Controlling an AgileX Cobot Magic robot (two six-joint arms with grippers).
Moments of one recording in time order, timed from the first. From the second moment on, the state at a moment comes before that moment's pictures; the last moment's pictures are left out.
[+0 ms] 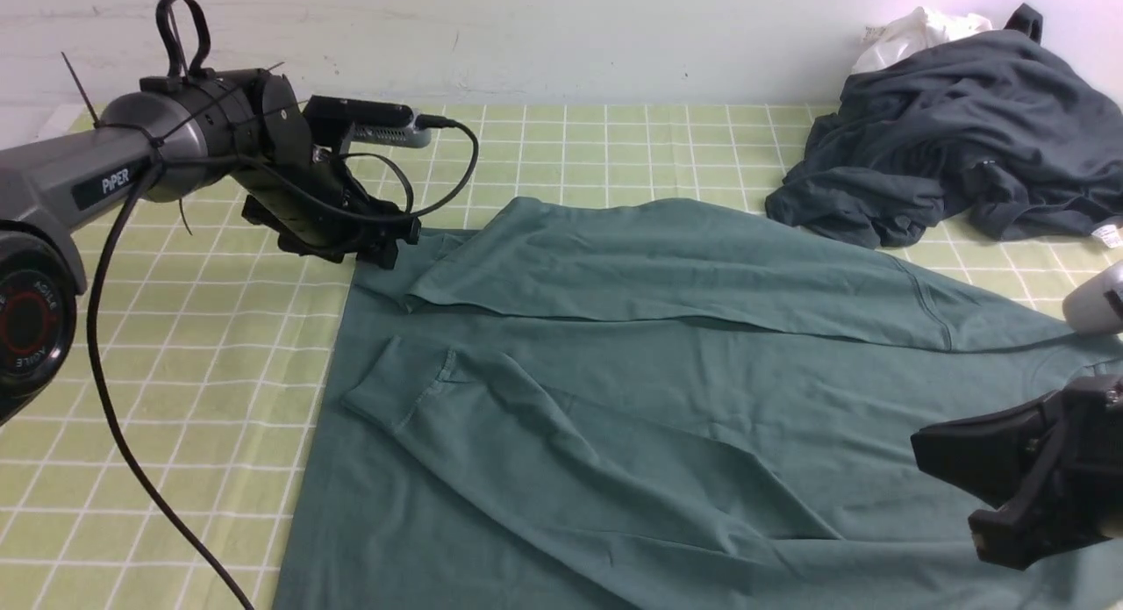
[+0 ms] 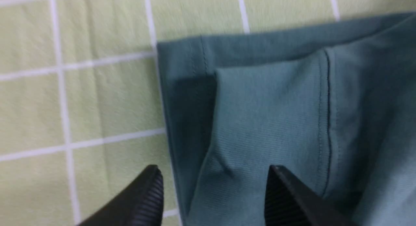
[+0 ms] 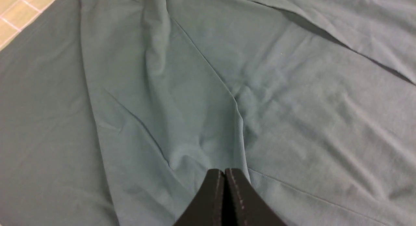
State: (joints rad) right arm 0.15 0.99 -0.58 0.82 0.67 -0.94; left arm -0.12 2.26 -1.80 -0.15 0.69 0.13
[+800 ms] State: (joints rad) right arm 0.15 0.99 -0.58 0.84 0.67 -0.94; left arm -0.12 2.24 -1.94 -0.13 0.83 0.18
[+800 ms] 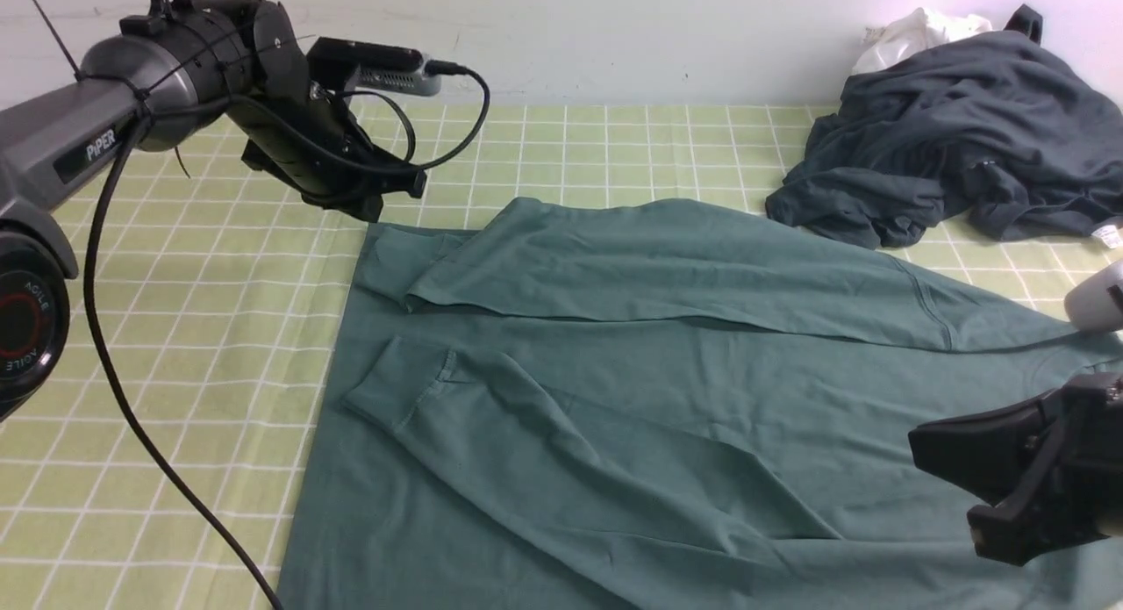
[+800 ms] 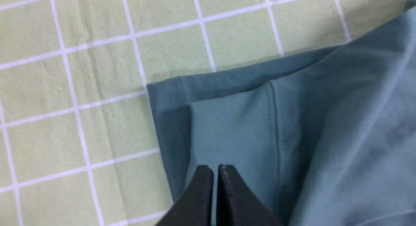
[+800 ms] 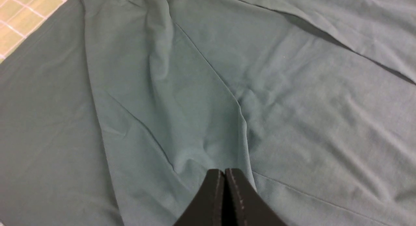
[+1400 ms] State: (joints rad) right arm 0.15 0.99 -0.58 0.85 0.67 -0.95; left arm -0.12 2.36 -1.97 -0.13 0.87 0.21
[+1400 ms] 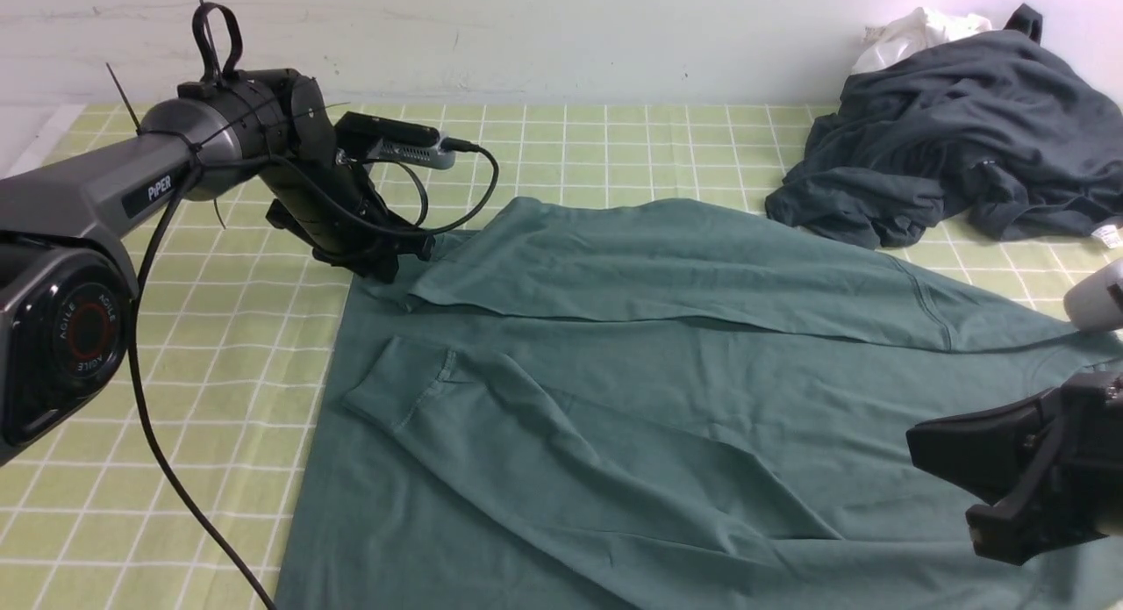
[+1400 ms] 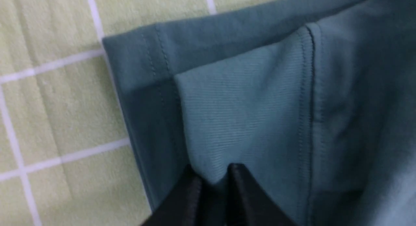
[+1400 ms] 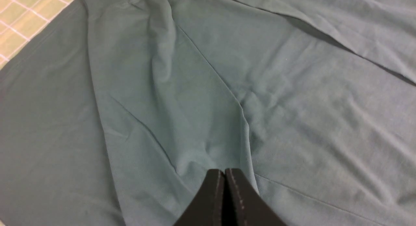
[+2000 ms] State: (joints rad) right arm 0.15 0.99 -0.58 0.86 0.67 -0.96; left arm -0.21 2.19 -2.25 -0.11 1.23 0.17
